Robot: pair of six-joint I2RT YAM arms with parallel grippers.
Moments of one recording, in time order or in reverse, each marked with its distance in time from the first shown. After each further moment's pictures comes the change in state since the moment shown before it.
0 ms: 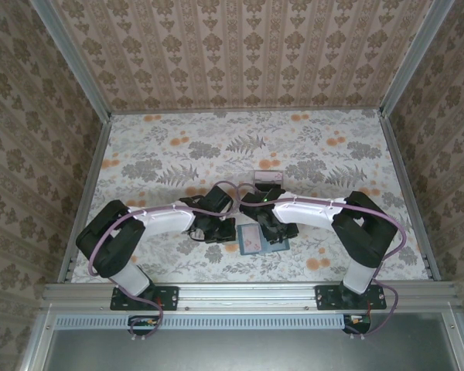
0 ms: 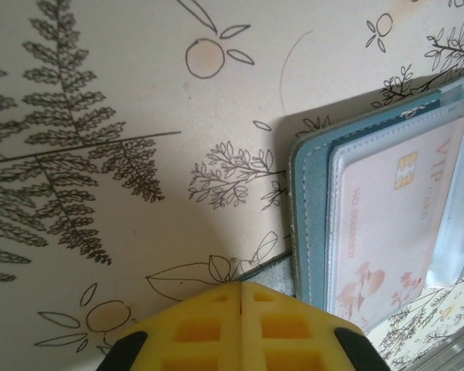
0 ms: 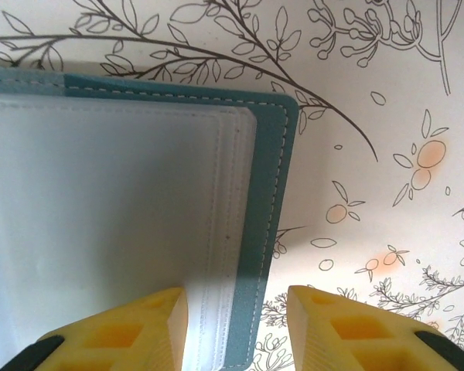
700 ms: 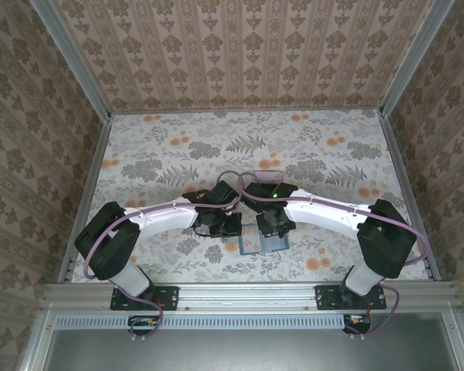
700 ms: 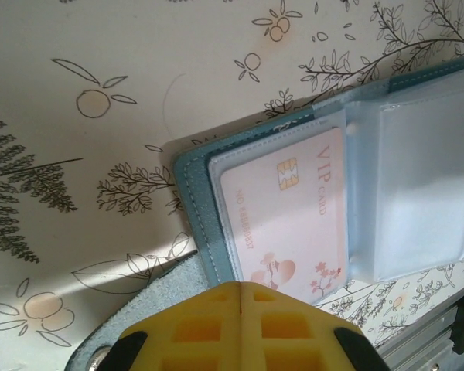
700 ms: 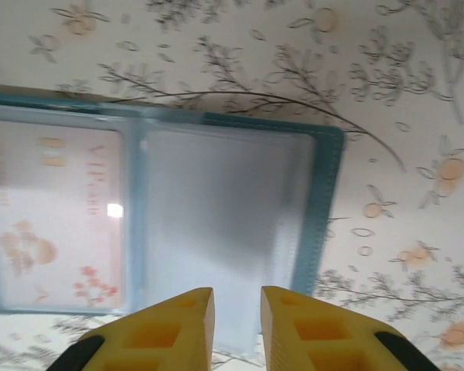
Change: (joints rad) left arm -0.047 -0.018 0.102 -0.071 -0.030 0.010; right arm 0.000 -0.138 0.041 0.046 -0.112 -0.003
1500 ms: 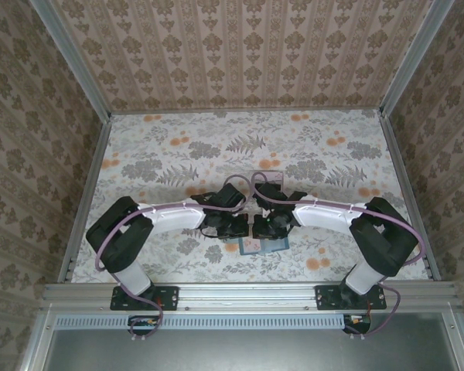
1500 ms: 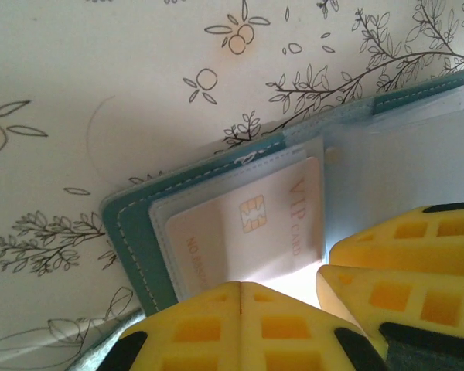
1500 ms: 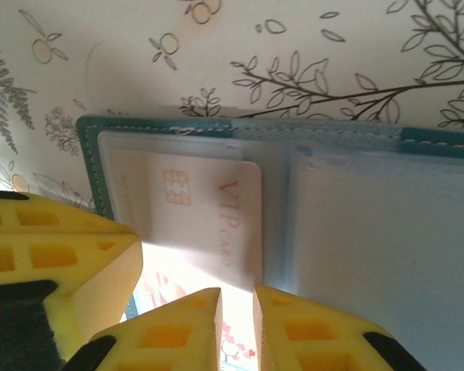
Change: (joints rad) left arm -0.025 0.089 0.001 0.130 0.026 -0.067; right arm -0.124 0.000 -0.243 0.464 -0.402 0.097
